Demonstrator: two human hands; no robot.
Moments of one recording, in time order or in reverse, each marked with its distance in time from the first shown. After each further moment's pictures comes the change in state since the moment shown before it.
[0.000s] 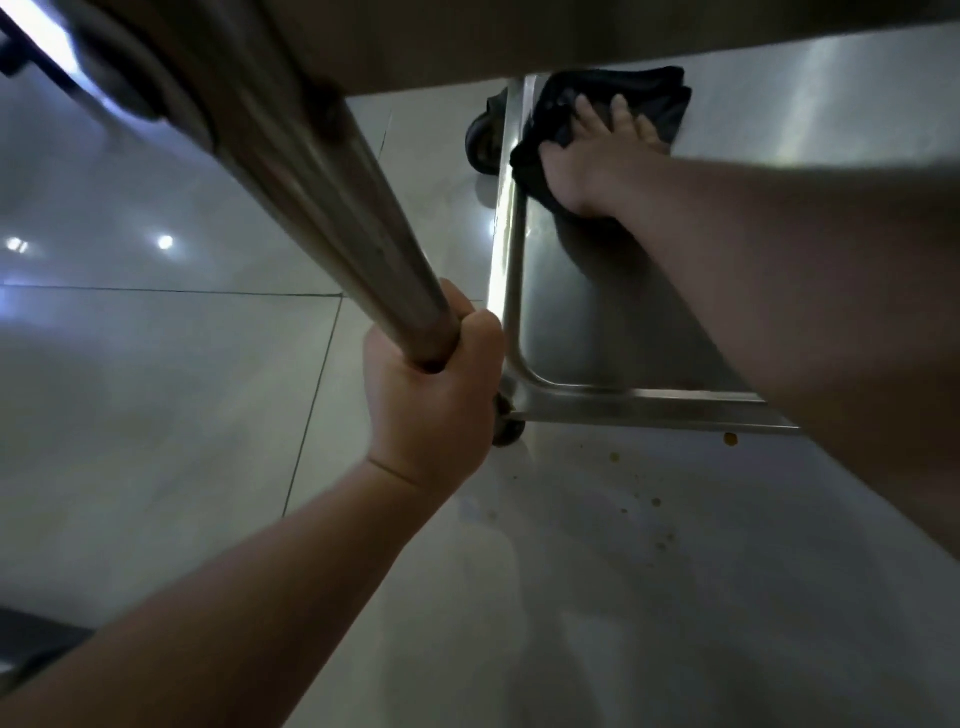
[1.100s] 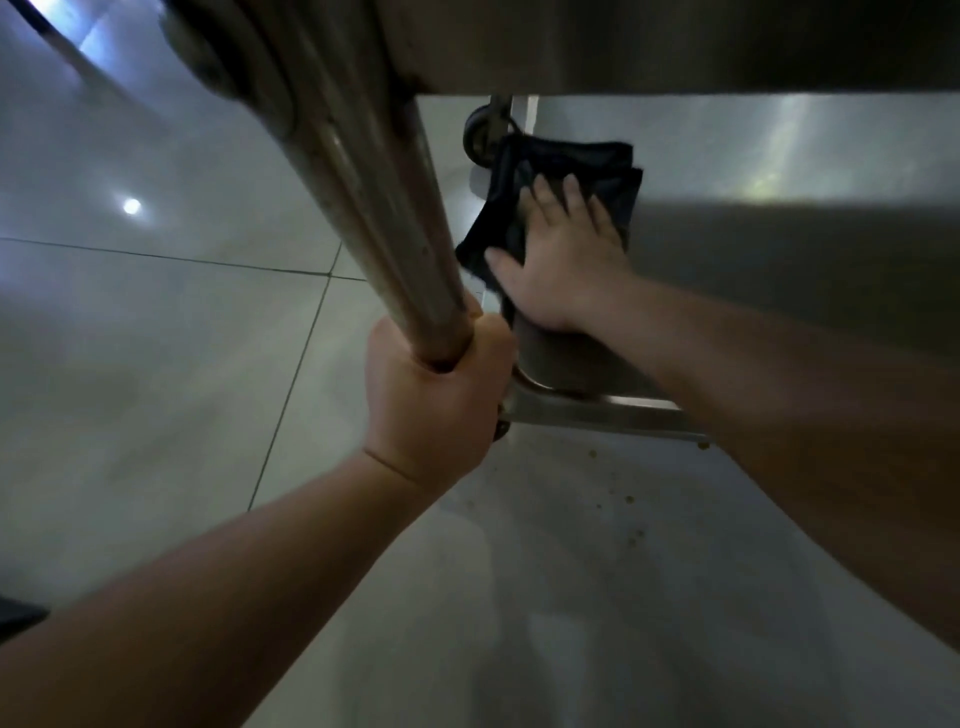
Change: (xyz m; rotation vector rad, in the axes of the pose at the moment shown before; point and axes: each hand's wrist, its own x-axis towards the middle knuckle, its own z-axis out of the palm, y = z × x) left_hand -0.009 -0.005 -0.006 0.064 0.010 0.008; right_hand -0.084 -0.027 0.048 -0.006 0.048 -0.167
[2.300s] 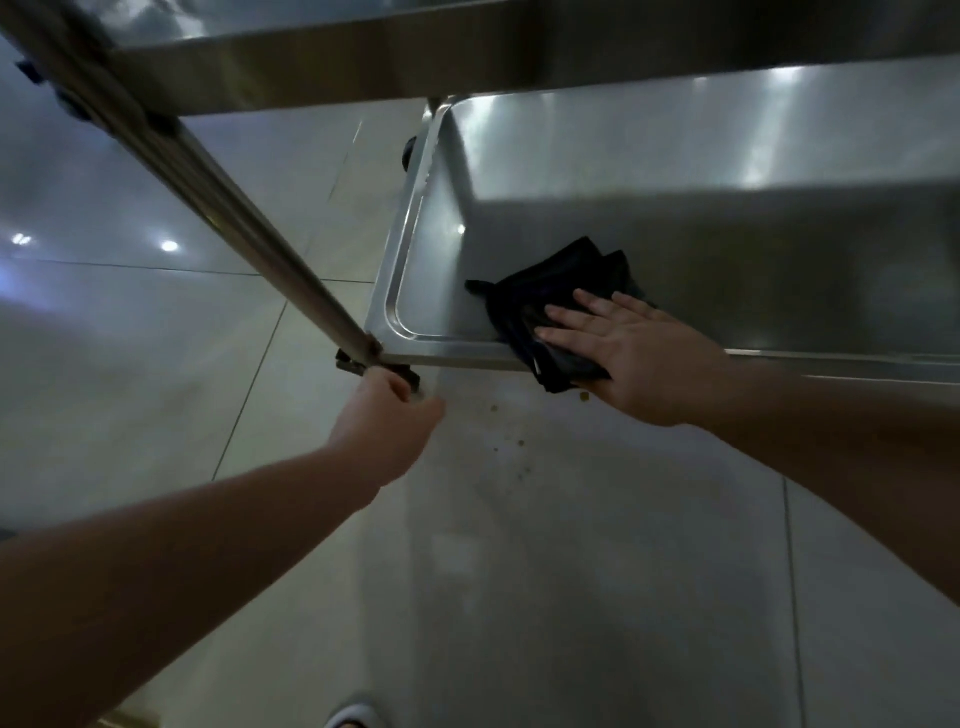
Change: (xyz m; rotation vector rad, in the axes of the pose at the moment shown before) left_hand -0.101 0.013 0.056 0.770 -0.080 -0.710; right_hand -0.187 0.210 -0.011 -0.159 -0.050 -0.482
